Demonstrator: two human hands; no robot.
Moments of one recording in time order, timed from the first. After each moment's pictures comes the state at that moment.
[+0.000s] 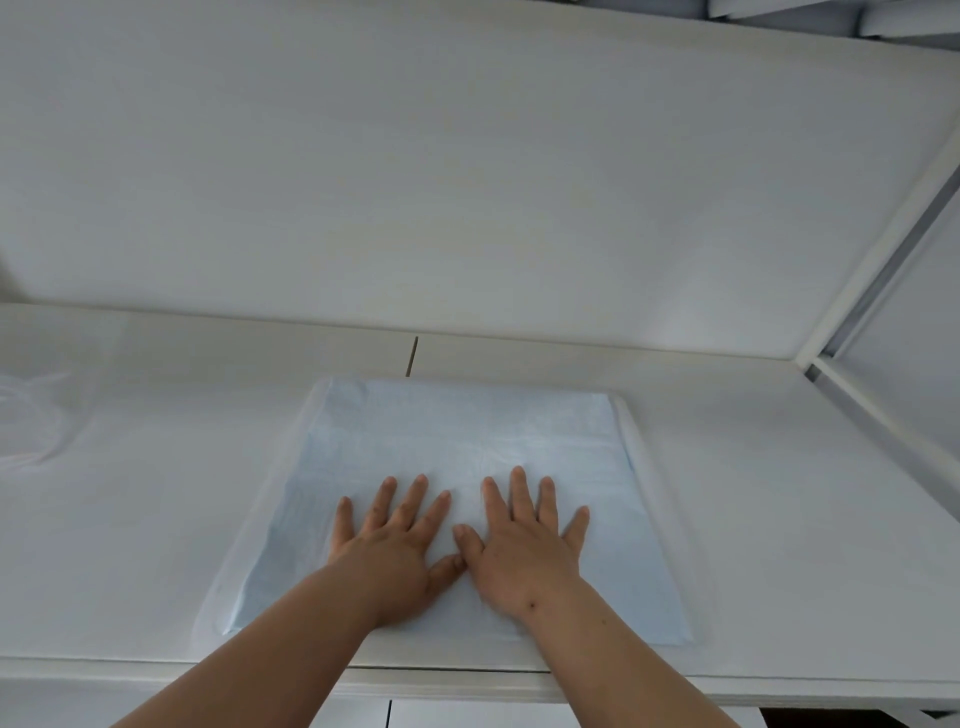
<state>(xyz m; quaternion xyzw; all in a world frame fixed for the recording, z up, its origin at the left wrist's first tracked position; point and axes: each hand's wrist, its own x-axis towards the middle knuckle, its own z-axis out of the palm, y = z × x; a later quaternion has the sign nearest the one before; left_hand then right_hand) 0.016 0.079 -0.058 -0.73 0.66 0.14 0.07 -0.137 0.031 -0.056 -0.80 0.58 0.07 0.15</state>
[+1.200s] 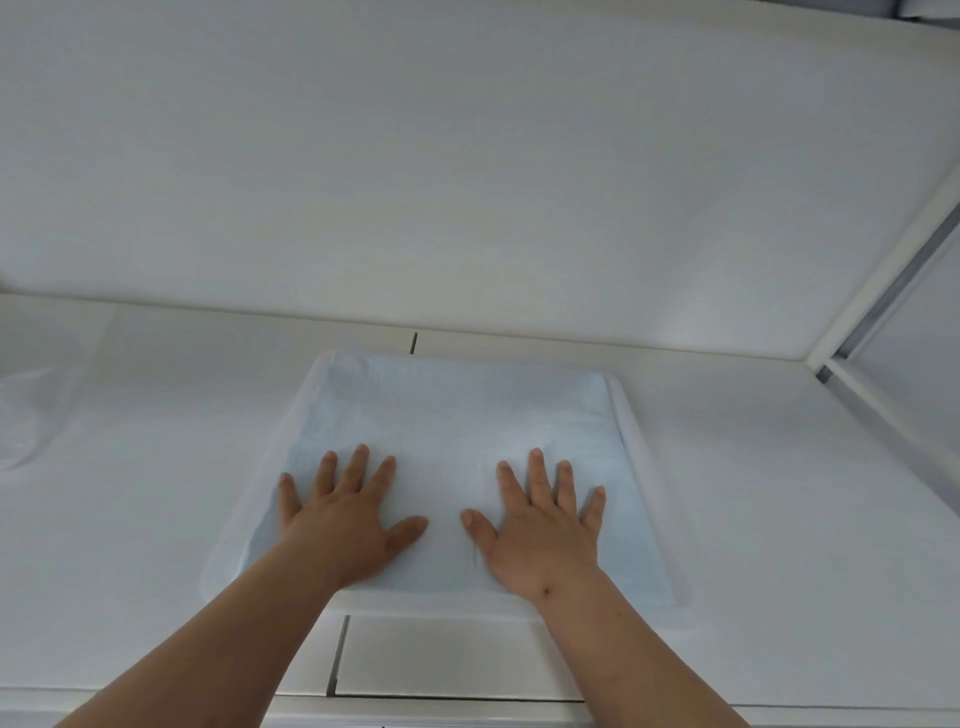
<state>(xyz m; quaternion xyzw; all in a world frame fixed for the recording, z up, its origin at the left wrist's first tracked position) 0.062 0.052 -0.051 -0.81 0.58 0.12 0.05 -0.138 -0.001 -0.051 -0.79 0.60 0.07 0.12</state>
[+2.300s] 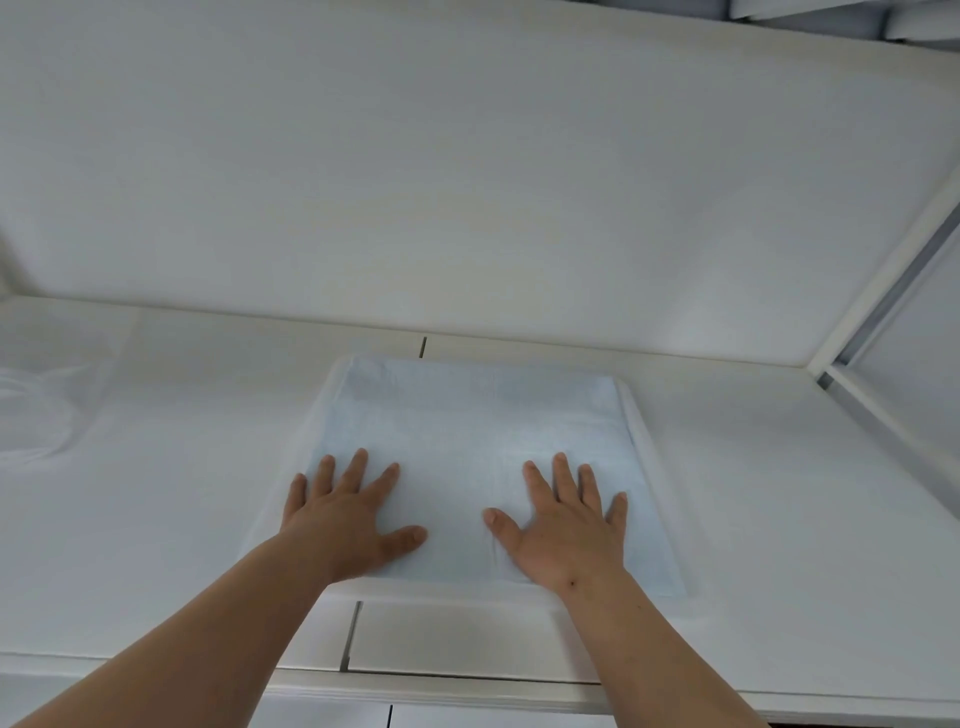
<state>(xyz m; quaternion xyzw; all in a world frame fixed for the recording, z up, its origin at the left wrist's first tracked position) 0.073 0.068 -0.050 -0.80 0.58 0.14 0.06 -0.161 0.000 -0.055 -0.77 0.62 0.05 0.12</state>
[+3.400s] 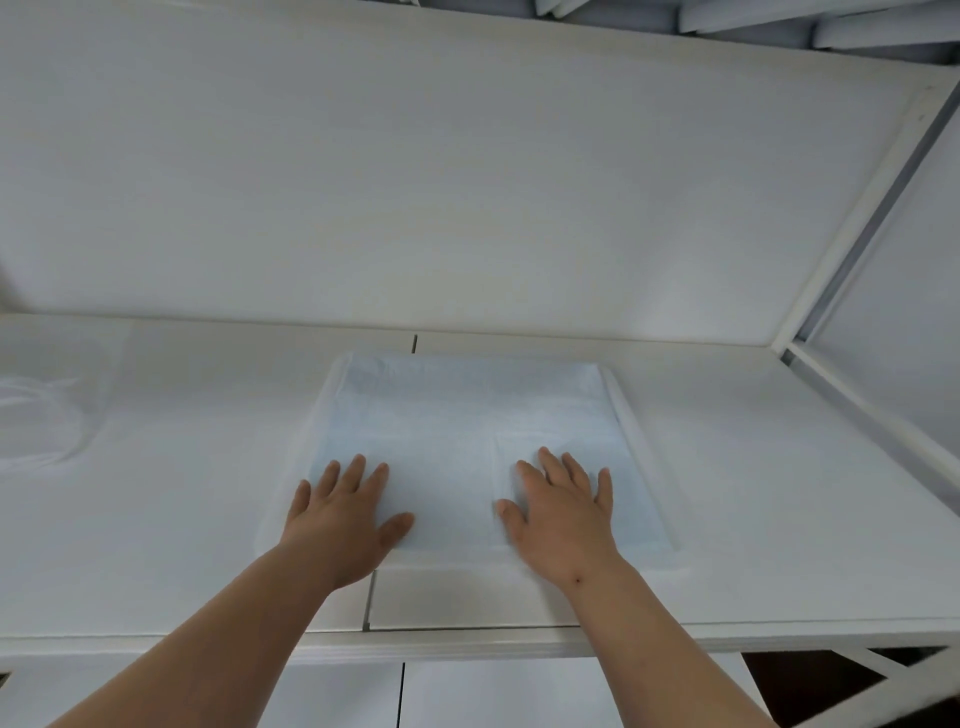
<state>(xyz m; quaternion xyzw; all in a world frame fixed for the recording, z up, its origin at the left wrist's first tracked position) 0.069 0.100 -0.045 -0.78 0.61 0.13 0.01 -0.163 0.042 -0.035 -0.80 0.59 -0.03 0.10</state>
